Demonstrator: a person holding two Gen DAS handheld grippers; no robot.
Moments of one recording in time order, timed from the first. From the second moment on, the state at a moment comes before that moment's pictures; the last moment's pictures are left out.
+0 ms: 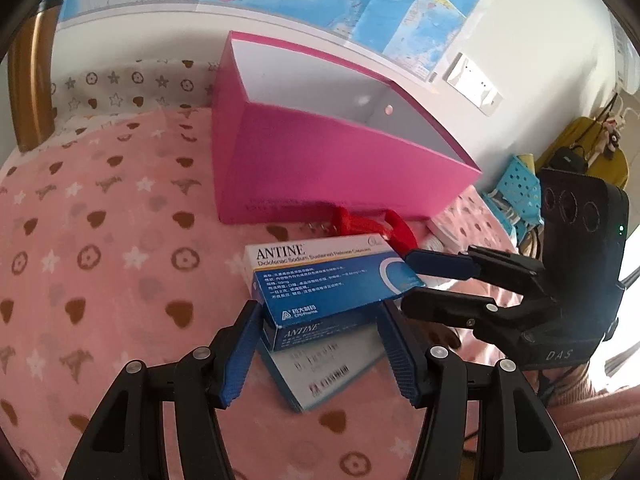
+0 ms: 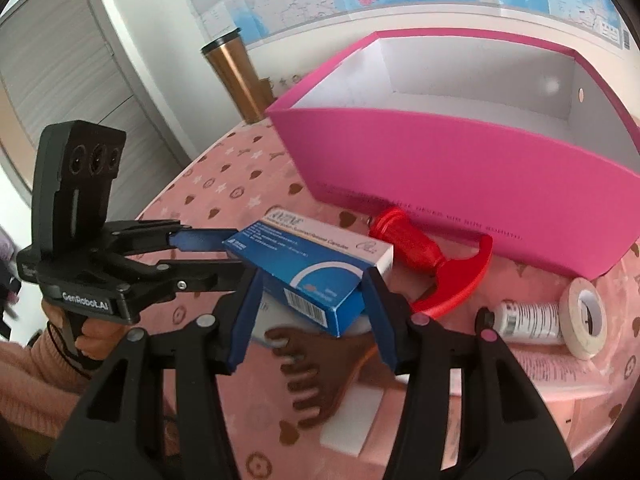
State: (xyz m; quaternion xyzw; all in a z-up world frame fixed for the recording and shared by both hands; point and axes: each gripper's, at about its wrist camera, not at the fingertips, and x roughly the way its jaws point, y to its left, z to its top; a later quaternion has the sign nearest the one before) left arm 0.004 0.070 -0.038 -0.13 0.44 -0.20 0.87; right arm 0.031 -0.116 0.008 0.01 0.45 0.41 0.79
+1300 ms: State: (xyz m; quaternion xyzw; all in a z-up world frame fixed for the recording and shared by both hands) left arm 0.017 0.071 -0.023 -0.12 0.42 -0.21 0.87; right arm 0.050 -0.119 0.001 0.04 0.45 0.40 0.80
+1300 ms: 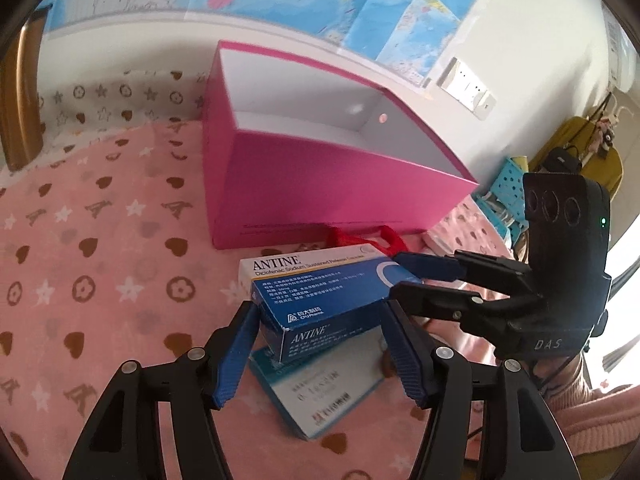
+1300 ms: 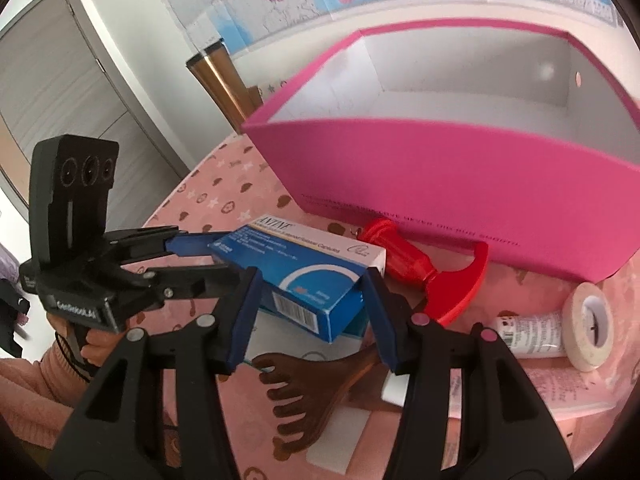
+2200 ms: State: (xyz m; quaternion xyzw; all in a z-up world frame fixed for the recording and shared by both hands) left arm 0.092 0.046 0.057 -0.06 0.37 -0.17 0.91; right arm 0.104 -0.139 0.095 0.03 0.33 0.43 0.84
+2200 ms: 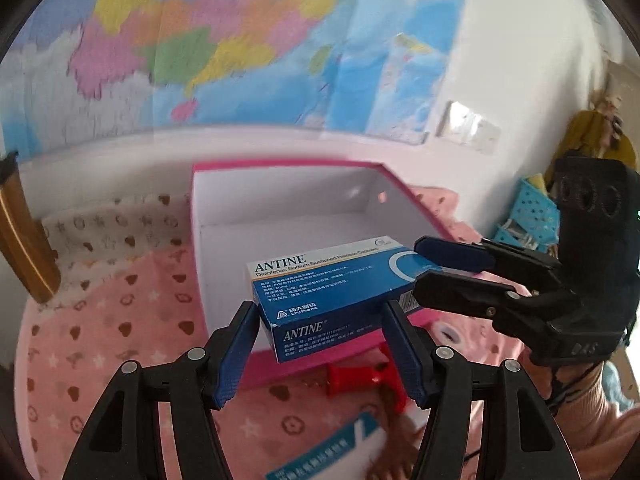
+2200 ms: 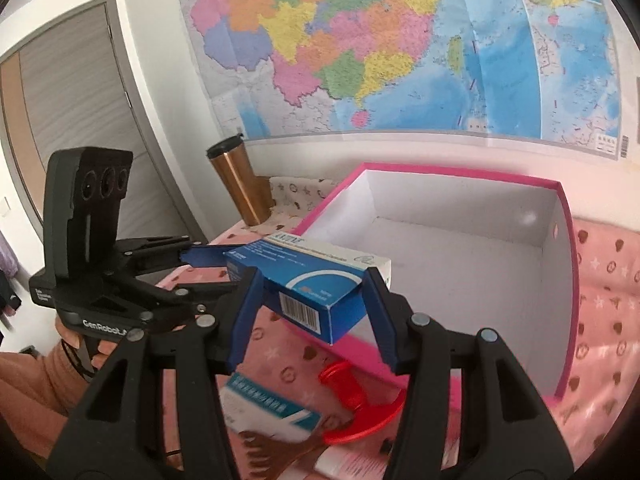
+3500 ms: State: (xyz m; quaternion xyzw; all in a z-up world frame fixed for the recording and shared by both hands) left arm 0.040 0.016 0.007 -0.03 0.38 -0.19 0.91; right arm 0.087 -0.186 0.026 0.04 0.44 0.38 0.81
